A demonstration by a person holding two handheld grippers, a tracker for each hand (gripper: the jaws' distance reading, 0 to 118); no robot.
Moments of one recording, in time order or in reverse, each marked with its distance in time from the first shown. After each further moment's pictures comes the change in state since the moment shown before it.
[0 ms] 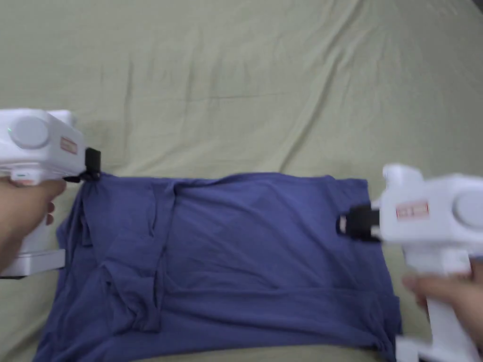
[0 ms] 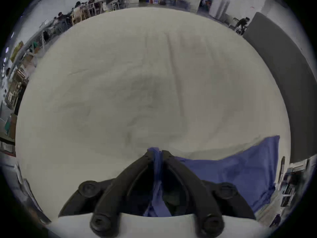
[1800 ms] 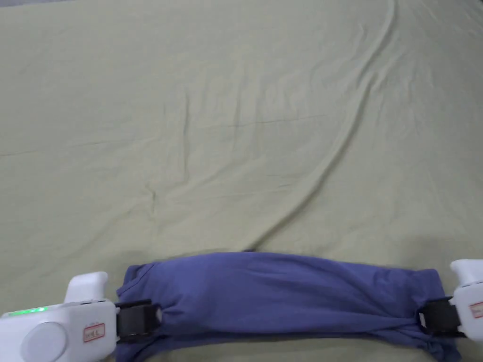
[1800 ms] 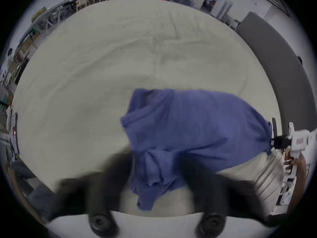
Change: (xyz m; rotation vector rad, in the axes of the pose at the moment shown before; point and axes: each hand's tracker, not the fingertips) left arm -0.025 -0.248 0.109 0.001 -0.057 0.124; right arm 0.048 -0.145 0.023 -0.174 -0.190 0.103
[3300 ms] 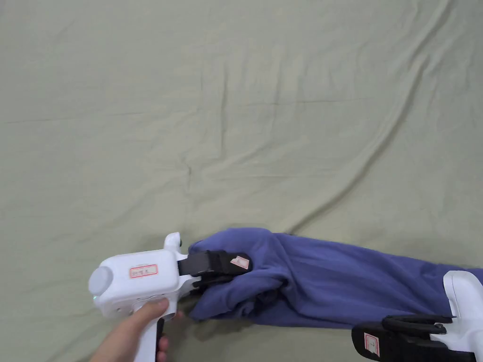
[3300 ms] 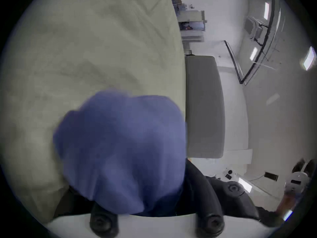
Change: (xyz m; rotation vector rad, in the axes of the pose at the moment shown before) left arm -0.039 0.013 -0.135 -0.176 -0.958 0.402; right arm -0.120 -0.034 0.047 0.101 0.767 0.312
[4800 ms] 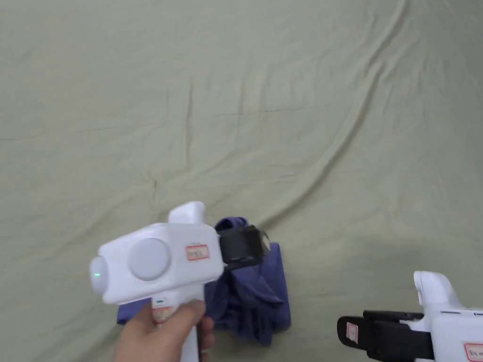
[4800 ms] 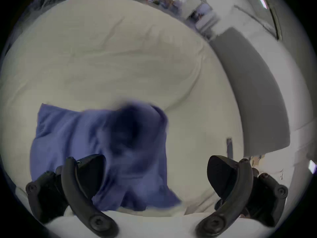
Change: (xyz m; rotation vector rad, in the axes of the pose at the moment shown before) left arm 0.204 -0.054 -0.070 0.195 0.663 -0.333; right arm 0.041 -0.018 0.019 0.074 -0.118 -0.233
